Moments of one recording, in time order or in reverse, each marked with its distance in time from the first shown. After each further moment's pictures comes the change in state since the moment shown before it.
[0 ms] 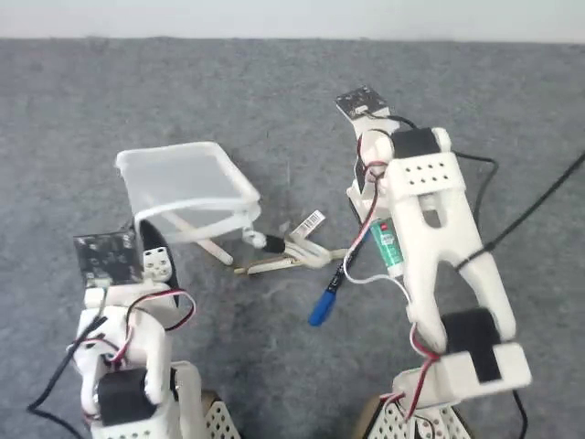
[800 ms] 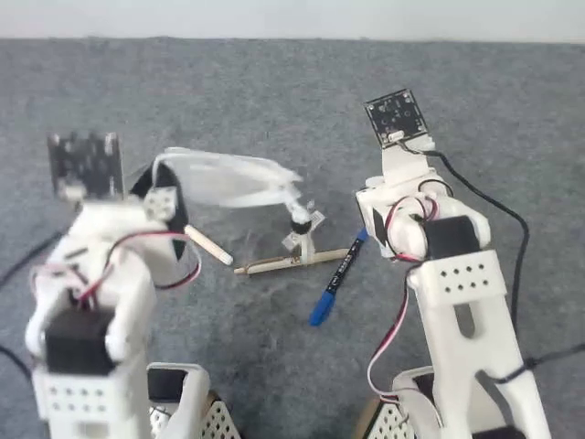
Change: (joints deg) left arm 12.4 46.2 -49.8 11.6 8.7; right arm -0.2 -35.5 27.5 -22.5 -5.0
